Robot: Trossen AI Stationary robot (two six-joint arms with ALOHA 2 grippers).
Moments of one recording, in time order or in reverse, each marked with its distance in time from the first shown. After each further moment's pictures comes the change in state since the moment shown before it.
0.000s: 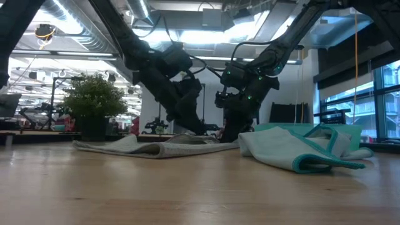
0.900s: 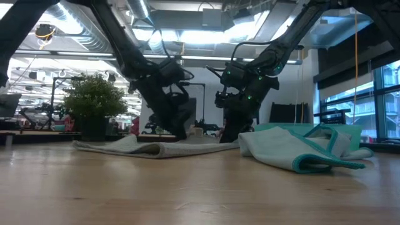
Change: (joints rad) left arm 0.151 0.036 0.000 0.002 -0.265 -0.043; right arm 0.000 0.000 0.000 0.002 -0.001 0.000
